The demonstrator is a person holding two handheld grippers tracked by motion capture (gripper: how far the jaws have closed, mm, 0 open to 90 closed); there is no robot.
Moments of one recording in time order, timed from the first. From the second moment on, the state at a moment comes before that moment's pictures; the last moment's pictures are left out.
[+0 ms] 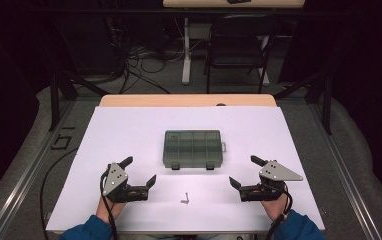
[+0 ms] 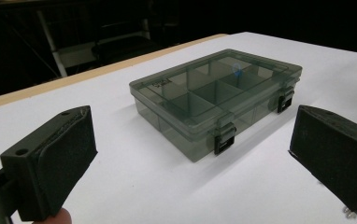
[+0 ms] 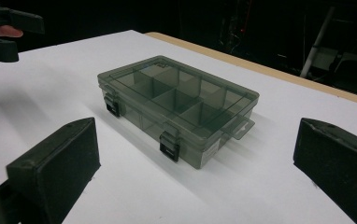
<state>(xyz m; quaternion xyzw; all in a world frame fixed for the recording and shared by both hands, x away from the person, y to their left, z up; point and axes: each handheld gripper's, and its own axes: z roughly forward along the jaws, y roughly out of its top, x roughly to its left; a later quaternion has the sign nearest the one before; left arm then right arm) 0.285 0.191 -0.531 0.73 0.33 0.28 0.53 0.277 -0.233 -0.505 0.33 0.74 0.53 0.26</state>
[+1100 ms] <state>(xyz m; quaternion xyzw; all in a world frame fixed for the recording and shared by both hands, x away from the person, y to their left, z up) 0.321 0.173 -0.535 0.74 0.32 0.24 0.53 0.300 -0.221 -0.509 0.32 0.75 0.53 0.24</state>
